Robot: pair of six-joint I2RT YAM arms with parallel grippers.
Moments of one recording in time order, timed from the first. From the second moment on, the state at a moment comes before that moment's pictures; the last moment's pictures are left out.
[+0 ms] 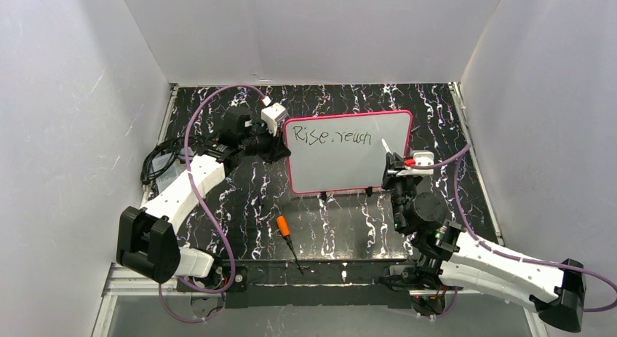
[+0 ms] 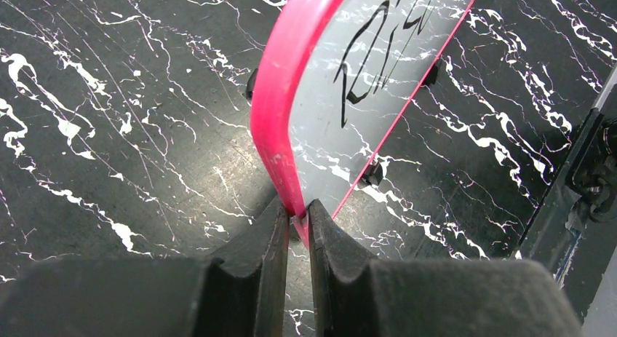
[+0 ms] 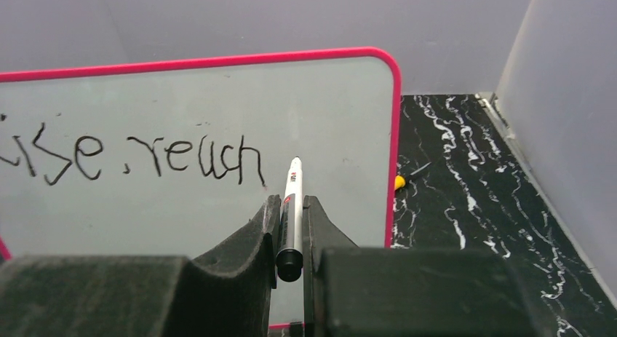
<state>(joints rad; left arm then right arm) -0.39 1.35 1.04 -0.29 0.54 0.09 1.10 0.64 0.46 0.38 1.05 -0.11</state>
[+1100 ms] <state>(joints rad) -0.39 1.35 1.04 -0.29 0.54 0.08 0.88 0.67 0.49 0.32 0.83 0.04</state>
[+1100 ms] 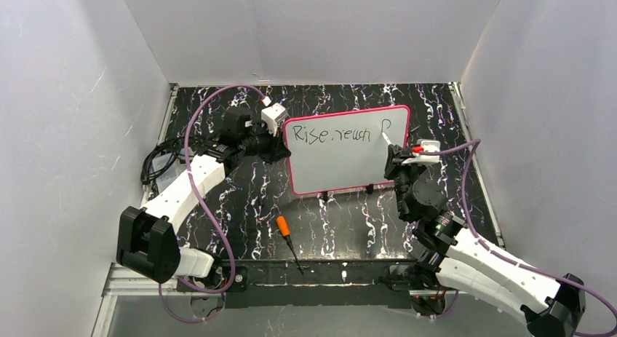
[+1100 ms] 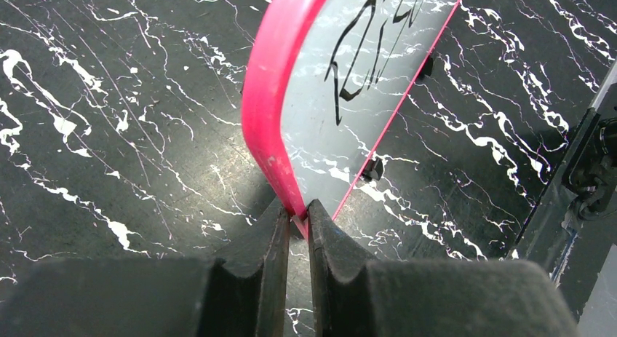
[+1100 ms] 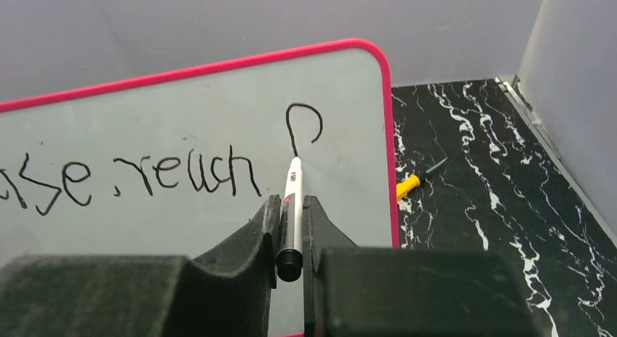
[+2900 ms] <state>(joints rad) -0.40 1.35 1.04 -0.30 0.55 0.07 0.88 0.63 0.44 0.39 0.87 0.00</state>
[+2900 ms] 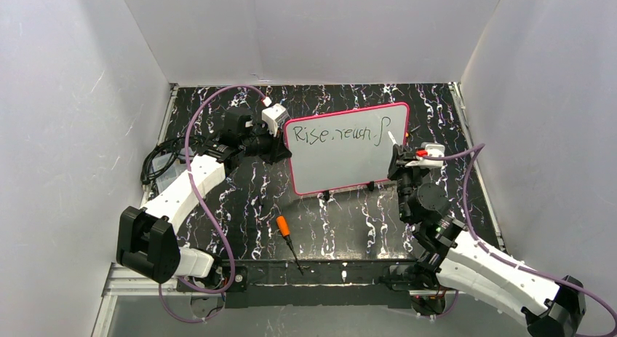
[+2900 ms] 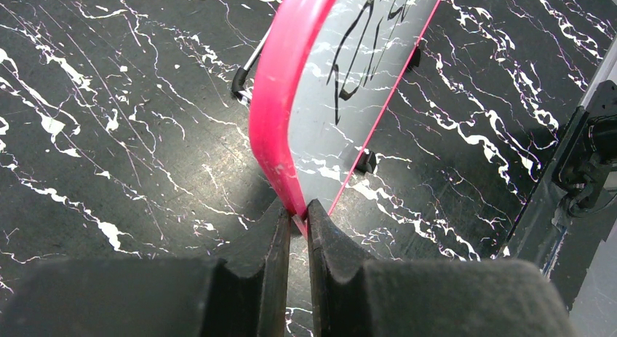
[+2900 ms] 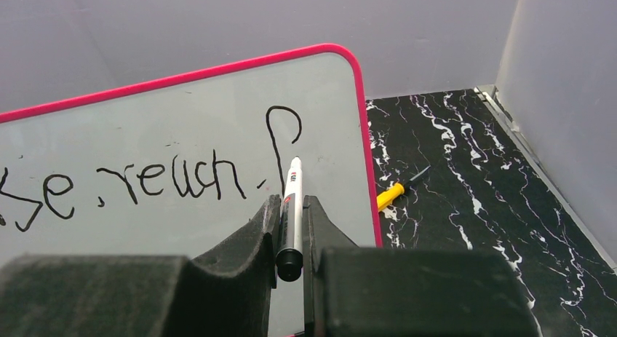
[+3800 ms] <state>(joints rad) -0.40 1.35 1.04 -0.30 0.55 0.07 0.88 0.71 0.44 0.40 0.80 0.01</state>
